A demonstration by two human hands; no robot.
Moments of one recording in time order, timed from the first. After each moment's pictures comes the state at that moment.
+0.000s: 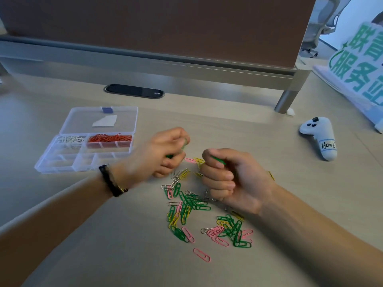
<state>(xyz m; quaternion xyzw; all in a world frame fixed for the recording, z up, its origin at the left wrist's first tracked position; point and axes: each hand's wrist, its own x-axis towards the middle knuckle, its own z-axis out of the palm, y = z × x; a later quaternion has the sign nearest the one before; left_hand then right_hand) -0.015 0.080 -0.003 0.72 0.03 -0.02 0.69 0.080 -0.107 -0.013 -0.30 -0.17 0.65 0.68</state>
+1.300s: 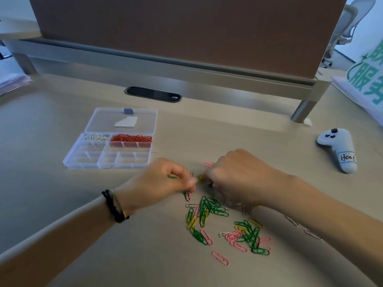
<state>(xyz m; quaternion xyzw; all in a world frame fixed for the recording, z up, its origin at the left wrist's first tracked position) -0.063 0.079 -0.015 0.80 0.16 -0.03 0.57 0.071 -0.075 0.025 -0.71 -0.68 -0.03 -0.15</state>
